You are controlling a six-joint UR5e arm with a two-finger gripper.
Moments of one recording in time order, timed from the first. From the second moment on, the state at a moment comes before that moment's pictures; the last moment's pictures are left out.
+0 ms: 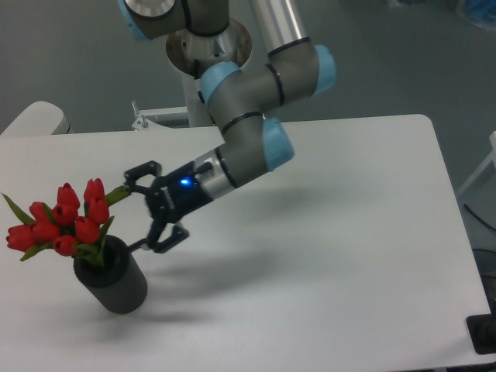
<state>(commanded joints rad) 2.36 -1.90 -1.85 -1.10 0.33 1.59</state>
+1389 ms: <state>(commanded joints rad) 2.33 -1.98 -1.79 -1.01 0.28 1.53</state>
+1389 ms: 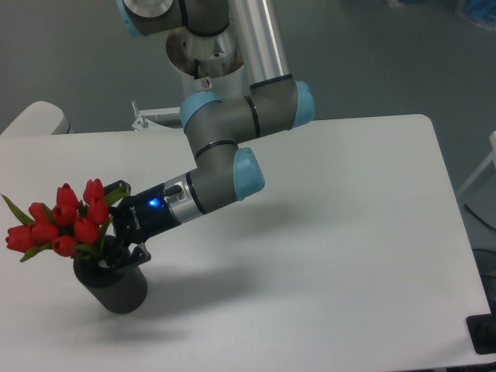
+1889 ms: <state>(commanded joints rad) 2.34 -1.95 -1.79 -0.97 0.22 1.52</state>
